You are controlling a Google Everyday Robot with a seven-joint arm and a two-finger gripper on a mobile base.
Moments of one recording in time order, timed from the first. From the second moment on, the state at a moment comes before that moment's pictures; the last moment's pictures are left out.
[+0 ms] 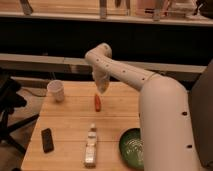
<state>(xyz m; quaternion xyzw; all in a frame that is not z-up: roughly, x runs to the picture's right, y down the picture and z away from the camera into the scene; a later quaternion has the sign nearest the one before) -0.027 -0.010 0.876 -0.25 -0.14 -0.52 0.80</state>
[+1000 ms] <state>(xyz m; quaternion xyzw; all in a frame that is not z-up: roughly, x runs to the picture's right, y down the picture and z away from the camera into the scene) -0.093 -0.024 0.875 -0.21 -0.13 -0.58 0.78</state>
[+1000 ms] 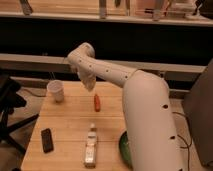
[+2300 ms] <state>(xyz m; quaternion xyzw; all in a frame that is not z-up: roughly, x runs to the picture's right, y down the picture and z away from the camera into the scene) -0.136 -0.038 0.872 -0.15 -0.10 -0.61 0.77</state>
